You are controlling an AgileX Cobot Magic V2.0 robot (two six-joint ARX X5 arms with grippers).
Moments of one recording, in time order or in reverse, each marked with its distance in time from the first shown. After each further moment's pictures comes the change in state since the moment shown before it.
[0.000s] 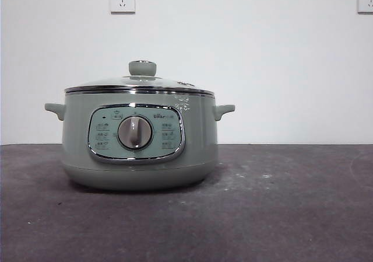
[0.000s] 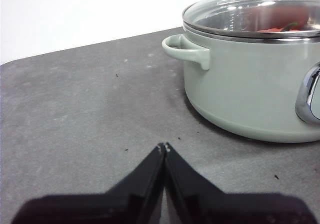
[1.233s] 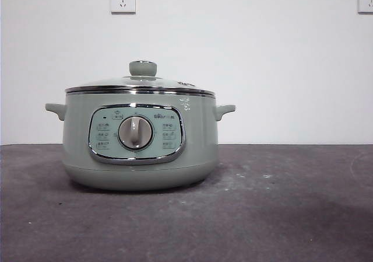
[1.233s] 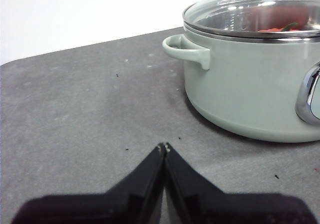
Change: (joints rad) left arm 0.000 0.000 0.000 0.000 0.000 0.000; right arm 0.021 -0.554 -0.982 0.287 0.256 0.153
